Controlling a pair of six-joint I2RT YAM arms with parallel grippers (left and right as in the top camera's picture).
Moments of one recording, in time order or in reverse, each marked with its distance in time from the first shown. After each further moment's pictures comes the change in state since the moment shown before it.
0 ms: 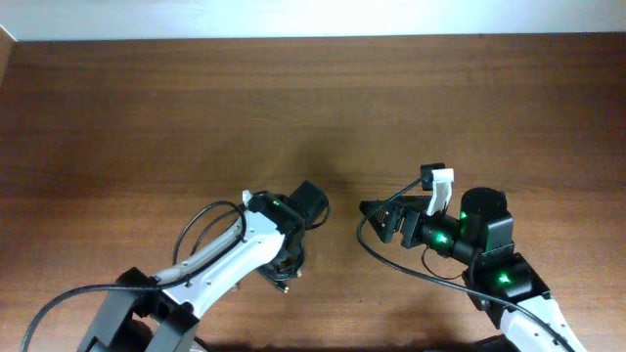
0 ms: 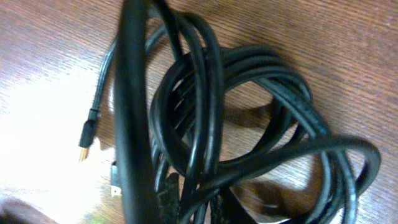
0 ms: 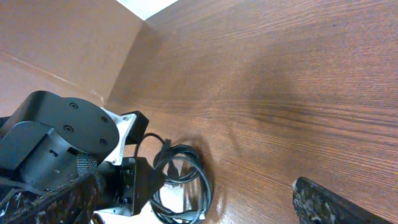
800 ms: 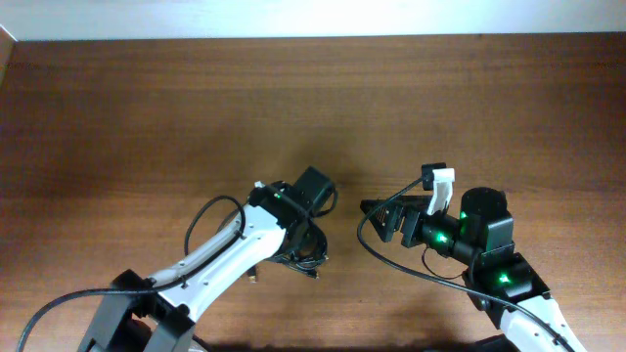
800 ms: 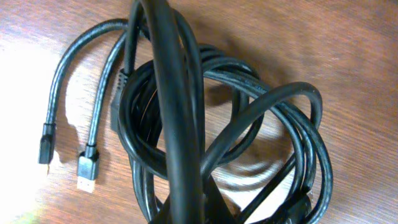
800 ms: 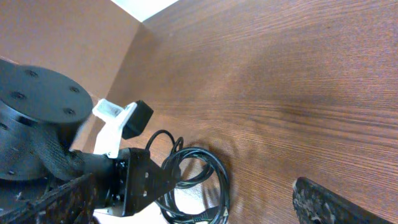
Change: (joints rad) left arm 0.000 0.000 0.083 0.068 0.181 0.003; right arm 0.000 0.000 0.000 0.000 0.013 -0.001
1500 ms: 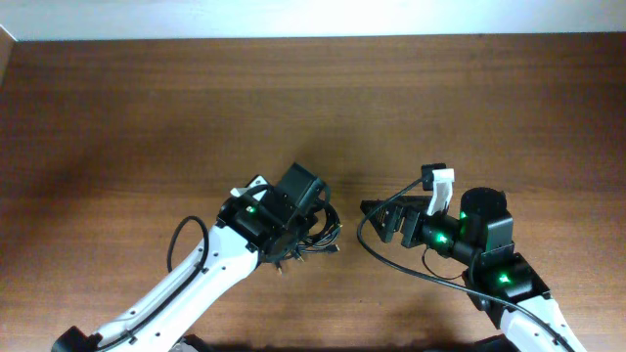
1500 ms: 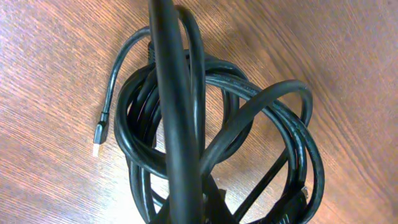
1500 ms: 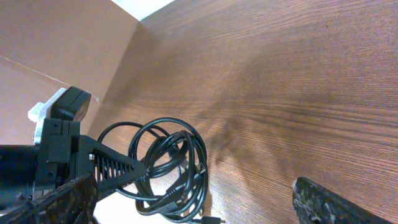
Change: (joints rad) left arm 0.000 -0.204 0.017 0.010 0.043 -0.399; right arm 0.000 0.000 0.000 -0.008 0.002 -0.008
